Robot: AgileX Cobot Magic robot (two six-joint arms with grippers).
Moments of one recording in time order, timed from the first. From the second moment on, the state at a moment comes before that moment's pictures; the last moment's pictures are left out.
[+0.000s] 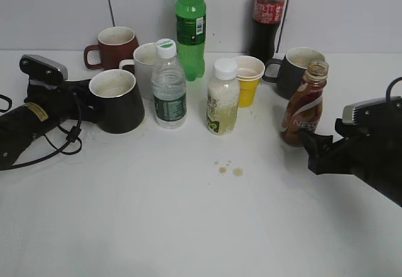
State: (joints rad) left arm -0.08 2.27 -0.90 0.38 -1.11 -0.02; right arm 0.22 1.92 -0.30 -0.11 -1.21 -0.01
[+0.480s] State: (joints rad) left arm -0.08 2.24 -0.86 0.38 -1.14 -0.02; right arm 0.22 2.09 -0.48 -0.12 -1.21 -0.01
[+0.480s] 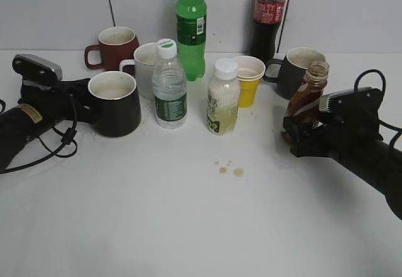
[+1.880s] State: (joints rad) left arm -0.42 2.02 -0.64 0.50 -1.16 -0.06; right arm 0.36 1.90 -0.62 -0.32 -1.03 -0.47
